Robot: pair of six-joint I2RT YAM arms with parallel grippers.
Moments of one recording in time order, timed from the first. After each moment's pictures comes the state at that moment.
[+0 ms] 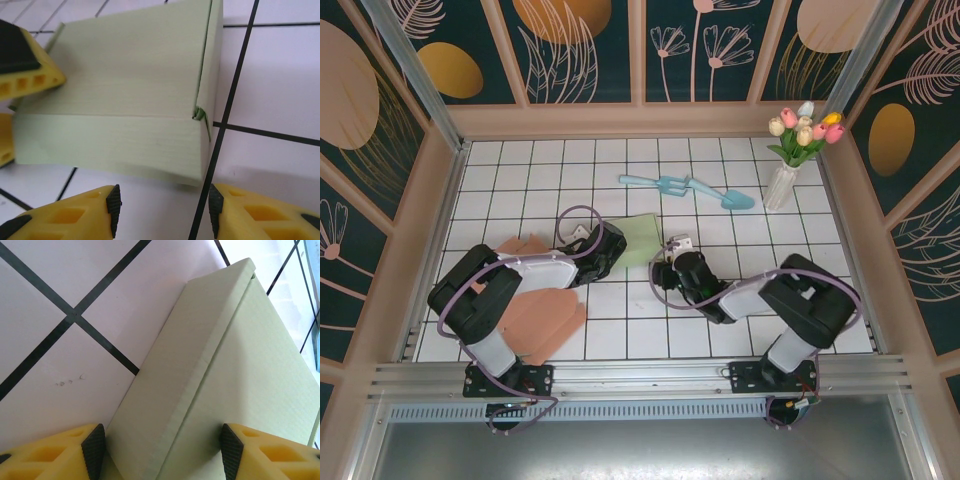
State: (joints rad) left arm -0.73 1.70 0.78 0.01 -0.25 -1.52; right arm 0.84 1.58 0.40 0.66 0.19 0.47
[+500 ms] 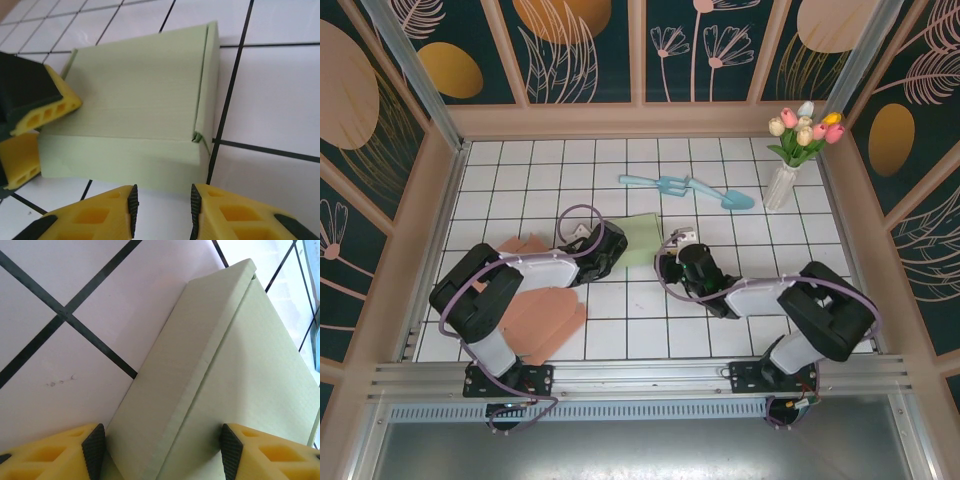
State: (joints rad) left arm -0.73 1.71 0.80 0.01 -0.25 -1.52; right arm 0.81 1.53 0.44 0.55 0.14 0.49
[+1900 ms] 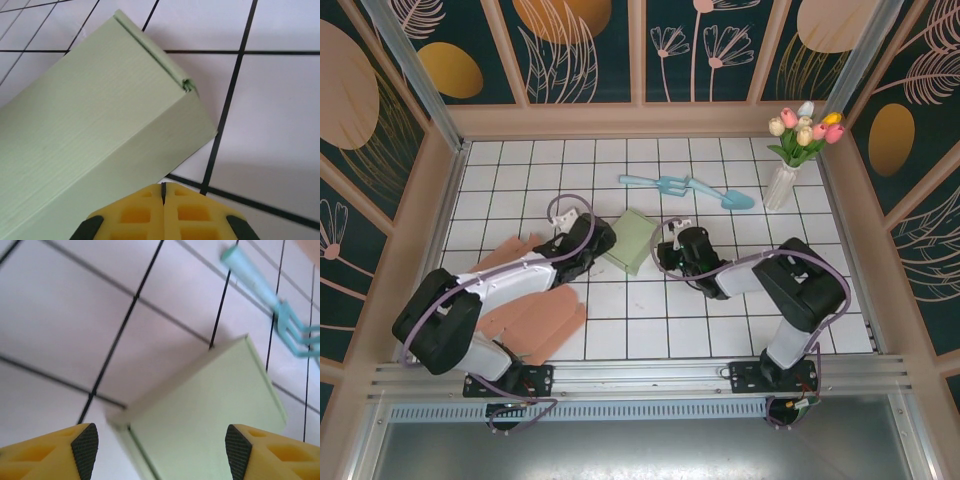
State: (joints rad) left arm -0.65 1.48 0.76 -0.06 -0.32 -1.07; right arm 0.68 1.70 0.56 0.56 -0.02 0.44
